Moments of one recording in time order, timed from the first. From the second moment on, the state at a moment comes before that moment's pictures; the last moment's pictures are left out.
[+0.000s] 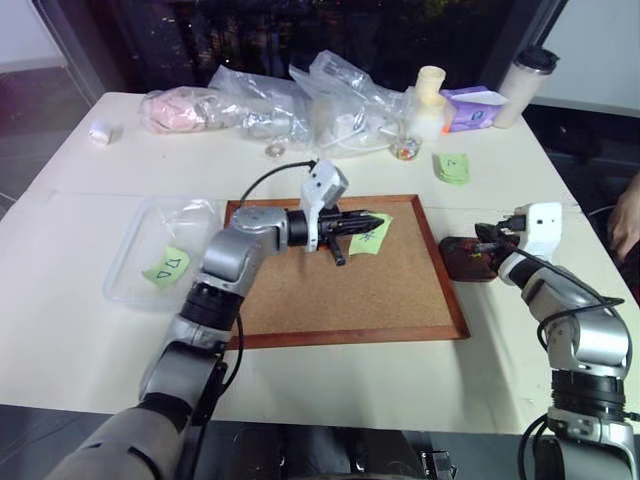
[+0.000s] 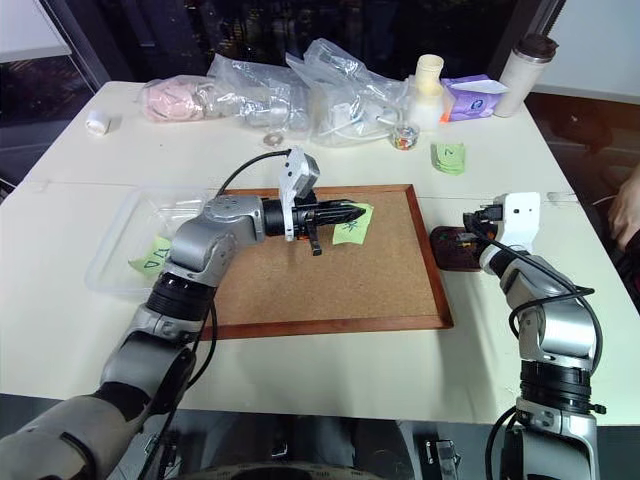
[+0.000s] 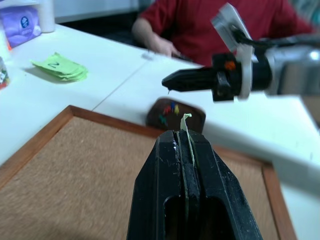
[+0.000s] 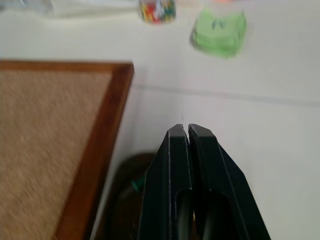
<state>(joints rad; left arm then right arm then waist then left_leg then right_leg) -0.78 0.23 -0.21 0.13 -0.30 0.56 -0.95 -0.28 -0.50 -0.34 -0.02 0.33 0.62 0.37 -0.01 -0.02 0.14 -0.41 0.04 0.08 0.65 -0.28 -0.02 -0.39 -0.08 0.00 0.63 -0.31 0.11</state>
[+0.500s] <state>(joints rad) -0.74 0.29 -0.22 0.10 -0.30 0.58 -0.95 -0.22 -0.50 -0.32 -0.04 0.34 0.66 0.37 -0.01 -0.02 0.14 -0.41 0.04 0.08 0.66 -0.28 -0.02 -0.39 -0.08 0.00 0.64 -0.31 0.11</state>
